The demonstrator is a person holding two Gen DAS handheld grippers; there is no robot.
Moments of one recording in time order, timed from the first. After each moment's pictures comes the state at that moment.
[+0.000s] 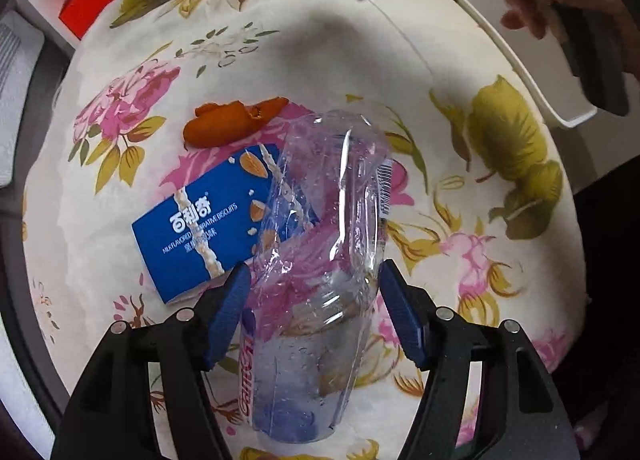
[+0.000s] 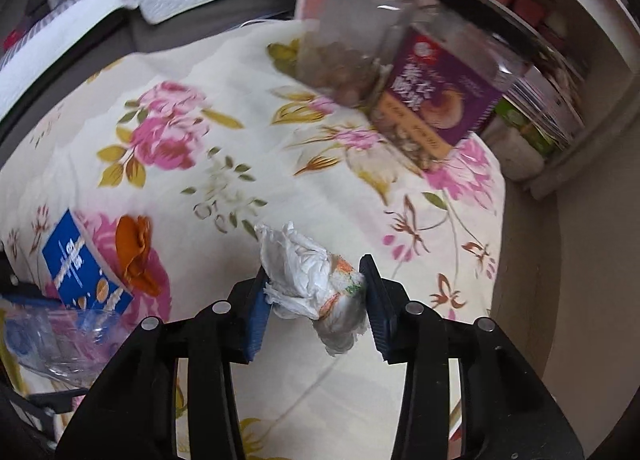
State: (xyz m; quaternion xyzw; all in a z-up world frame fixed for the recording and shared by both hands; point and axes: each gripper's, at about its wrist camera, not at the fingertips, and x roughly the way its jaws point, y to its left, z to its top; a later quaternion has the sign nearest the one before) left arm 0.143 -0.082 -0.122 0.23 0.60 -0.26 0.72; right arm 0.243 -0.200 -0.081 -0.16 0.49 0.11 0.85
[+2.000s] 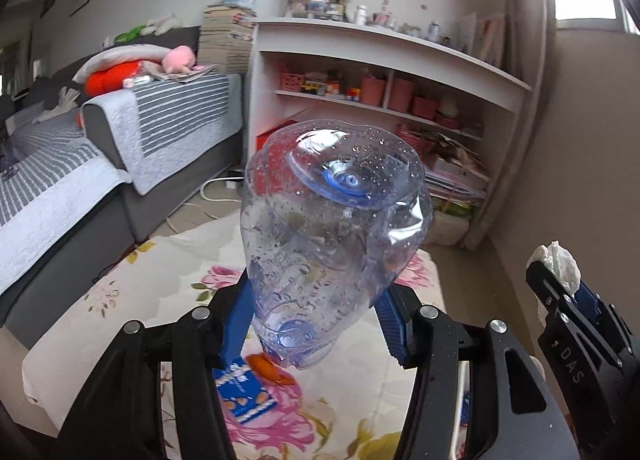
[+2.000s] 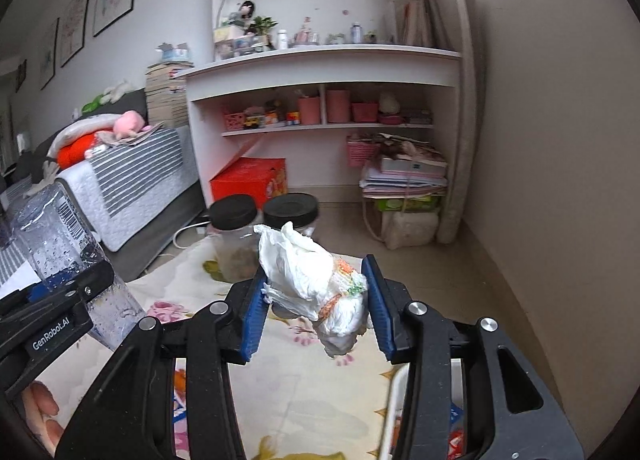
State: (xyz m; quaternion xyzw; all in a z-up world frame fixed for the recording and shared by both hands) left arm 0.130 -0.116 0.079 -0.06 0.28 -0.01 0.96; right arm 0.114 -0.294 0.071 0.03 0.21 -0.04 0.98
